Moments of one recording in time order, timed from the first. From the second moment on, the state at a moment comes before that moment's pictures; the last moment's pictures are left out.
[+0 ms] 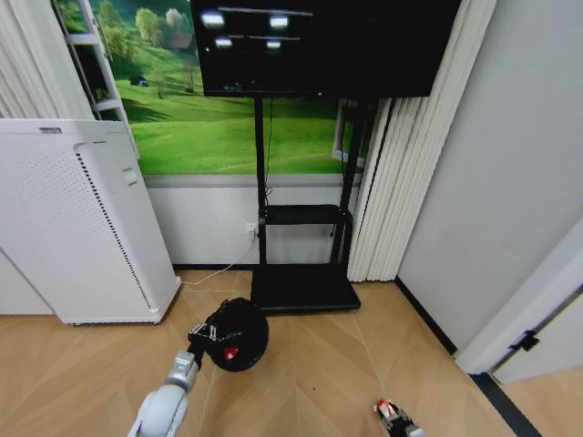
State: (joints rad) left arm 1.38 -1.23 -0.50 -1.83 -0.02 0.08 0.04; right arm -1.33 1.00 0.23 1.08 0.24 0.14 0.02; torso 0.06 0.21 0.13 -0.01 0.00
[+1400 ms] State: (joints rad) left arm 1.37 -1.21 -0.46 -1.81 -0.01 0.07 0.04; right arm -1.12 1.12 0.21 0.78 0.21 0.04 0.09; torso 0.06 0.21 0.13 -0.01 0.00
